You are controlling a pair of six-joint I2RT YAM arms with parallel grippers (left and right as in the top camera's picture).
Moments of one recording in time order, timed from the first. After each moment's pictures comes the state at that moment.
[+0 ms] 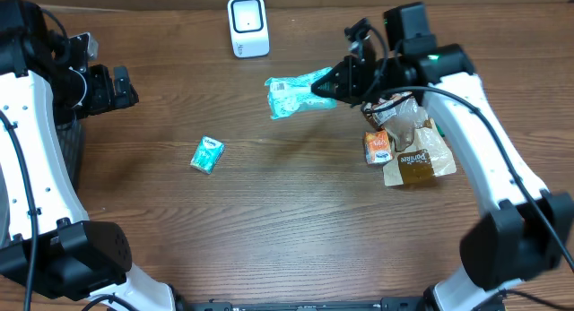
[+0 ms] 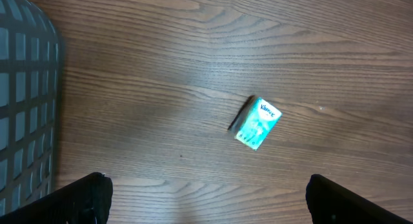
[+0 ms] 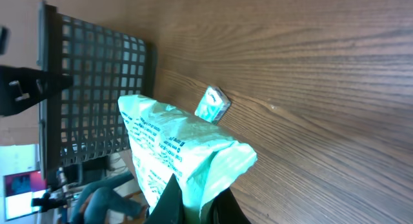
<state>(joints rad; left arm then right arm) 0.33 1.82 2.02 -1.51 0.20 0.08 0.24 1.78 1.65 -0.88 -0.80 0.34</state>
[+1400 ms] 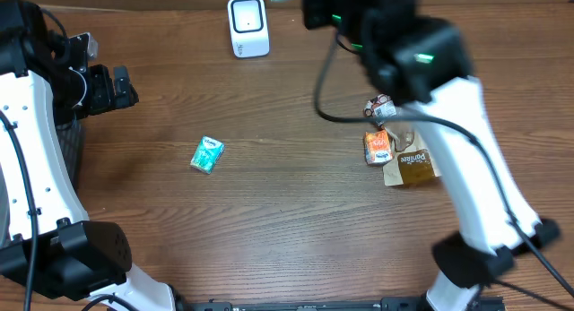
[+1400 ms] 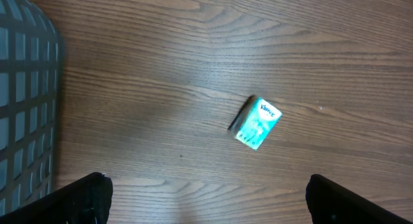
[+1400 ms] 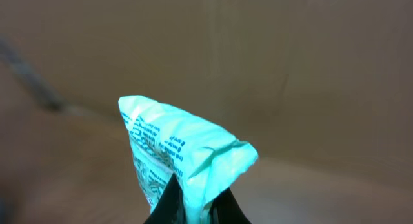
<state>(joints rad) 0.33 1.82 2.02 -1.51 0.20 0.08 0.54 1.88 2.30 -0.81 0.23 0.17</state>
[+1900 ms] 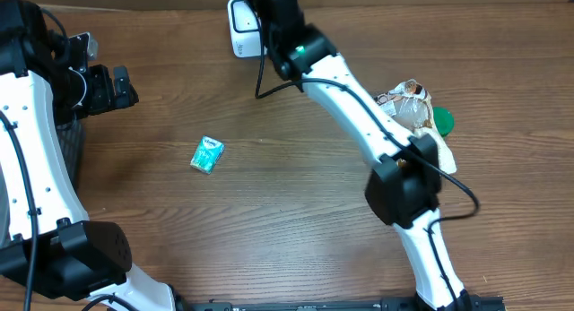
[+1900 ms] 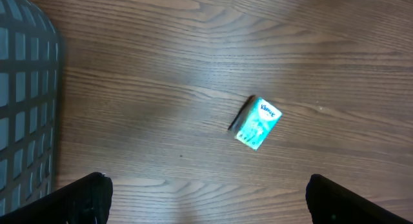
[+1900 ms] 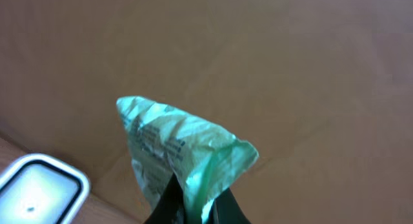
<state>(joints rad) 0.33 1.82 2.02 -1.51 0.20 0.08 0.59 2.39 2.30 -0.06 0.54 -0.64</state>
